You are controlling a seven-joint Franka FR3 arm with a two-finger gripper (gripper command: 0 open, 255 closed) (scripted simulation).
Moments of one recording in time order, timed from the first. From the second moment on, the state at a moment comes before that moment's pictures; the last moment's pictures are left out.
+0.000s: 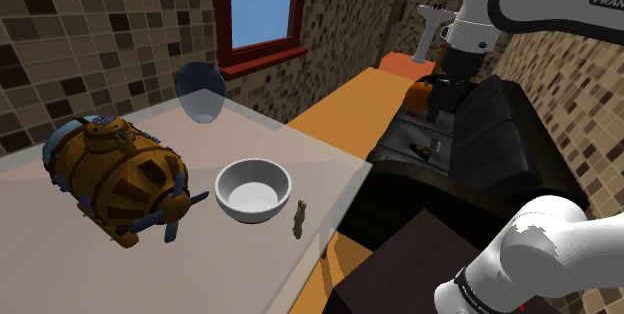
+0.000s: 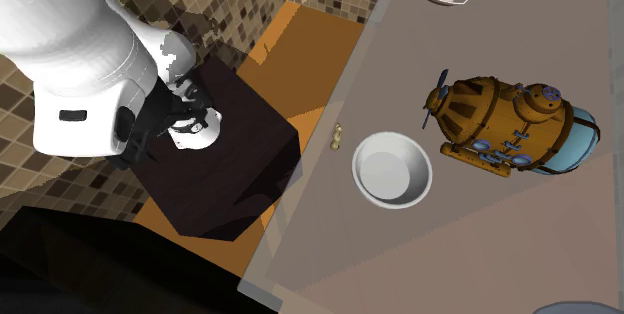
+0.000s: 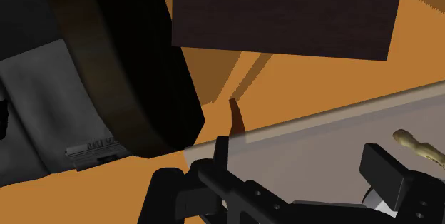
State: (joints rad) arm -0.01 -0.76 -0.04 -2.30 -0.07 1.49 -0.07
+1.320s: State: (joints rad) arm 0.09 -0.42 0.31 -2.33 0.10 1.80 0.37
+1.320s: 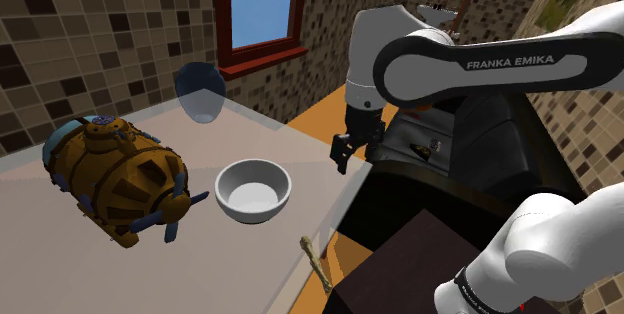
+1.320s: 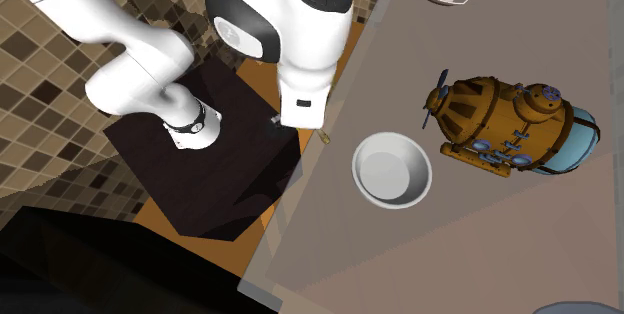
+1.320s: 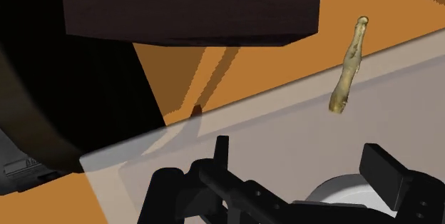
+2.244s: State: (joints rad) arm 0.13 -0.02 0.47 -2.17 0.03 1.98 0.67
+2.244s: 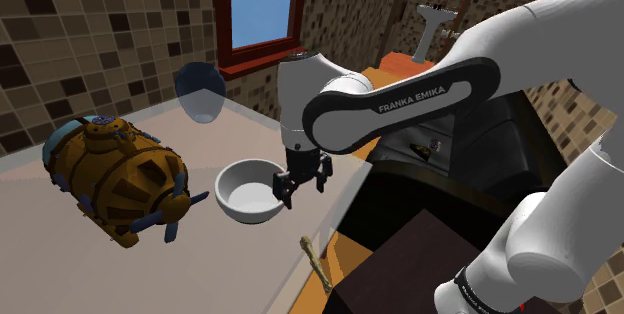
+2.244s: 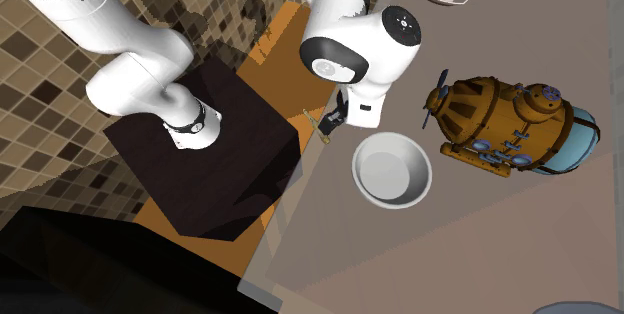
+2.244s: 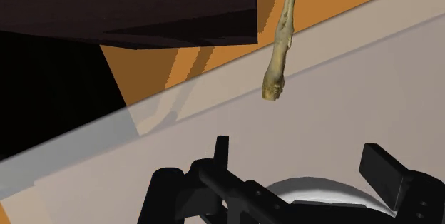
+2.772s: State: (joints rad) arm 0.13 0.01 0.48 -2.22 0.02 2.05 0.68
